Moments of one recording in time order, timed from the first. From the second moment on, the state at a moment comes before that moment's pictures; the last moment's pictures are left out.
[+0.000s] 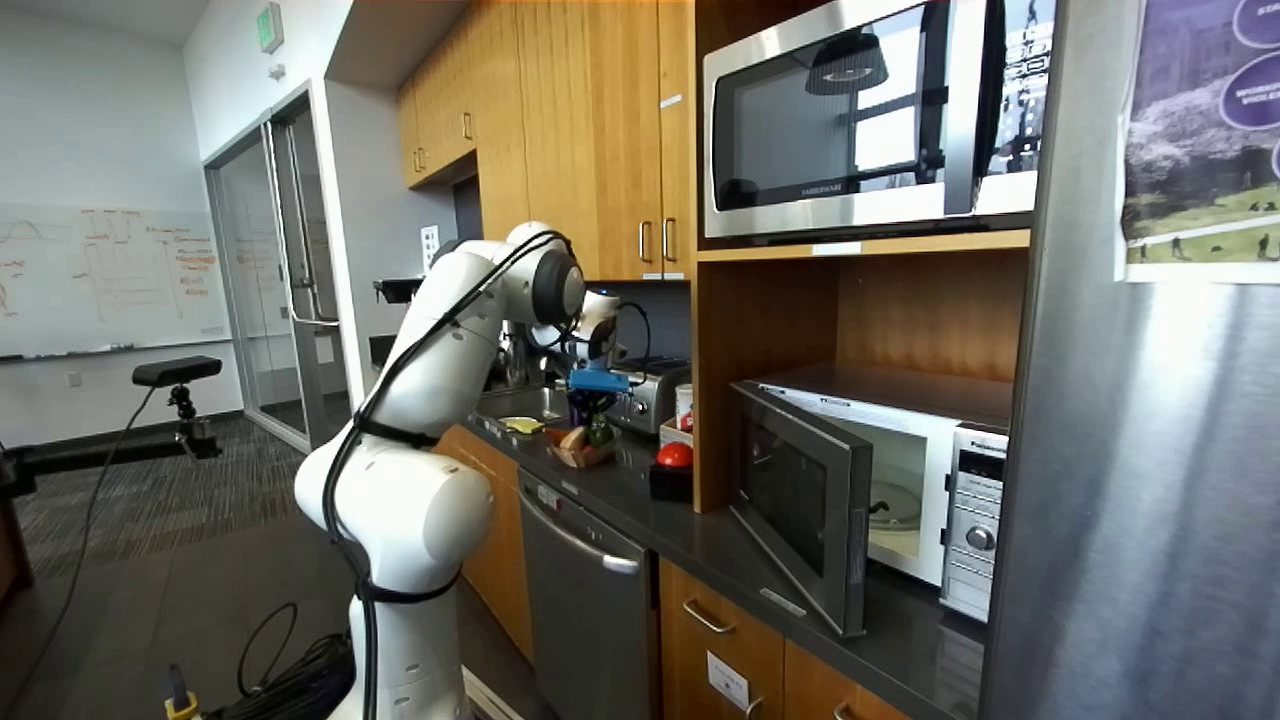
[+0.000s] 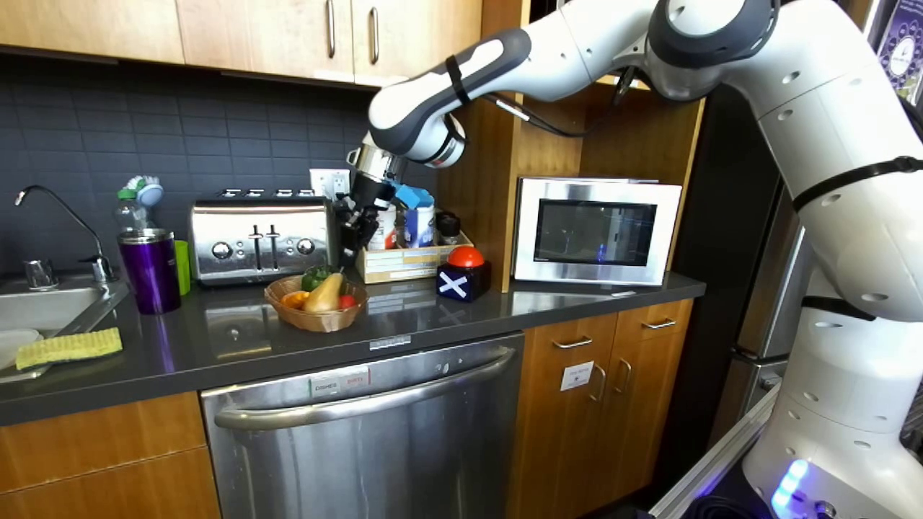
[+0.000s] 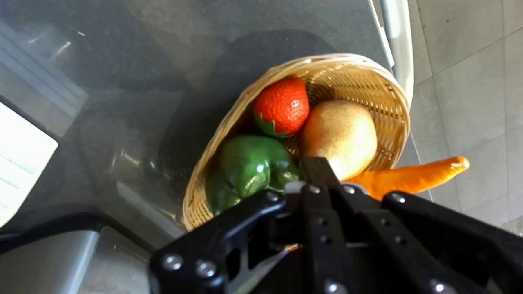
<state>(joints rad) 0.20 0.54 0.31 -1.58 0.10 2.36 -0.40</state>
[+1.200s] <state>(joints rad) 0.24 0.51 0.31 -1.55 0.02 2.36 -0.39</state>
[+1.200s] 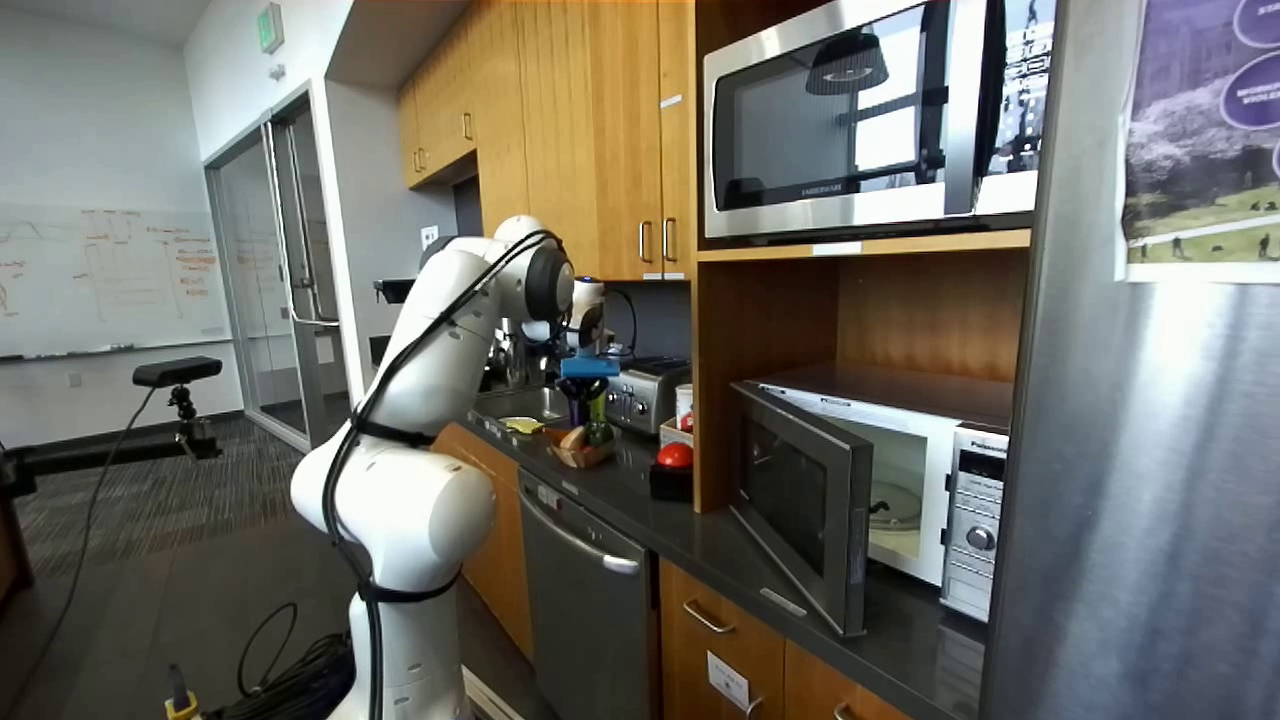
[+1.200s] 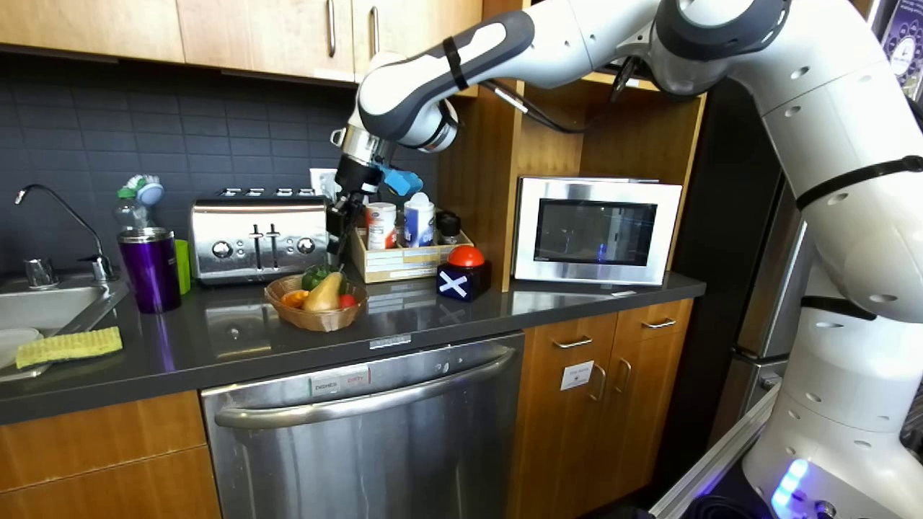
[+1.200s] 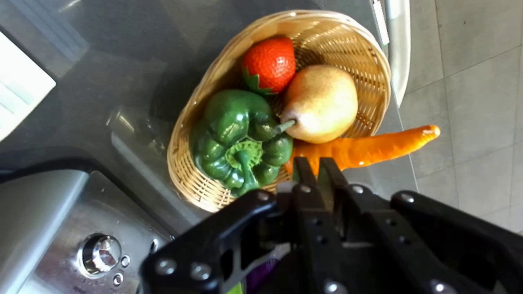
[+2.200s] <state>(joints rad) 0.21 0.54 0.28 -1.56 0.05 2.32 -0.39</state>
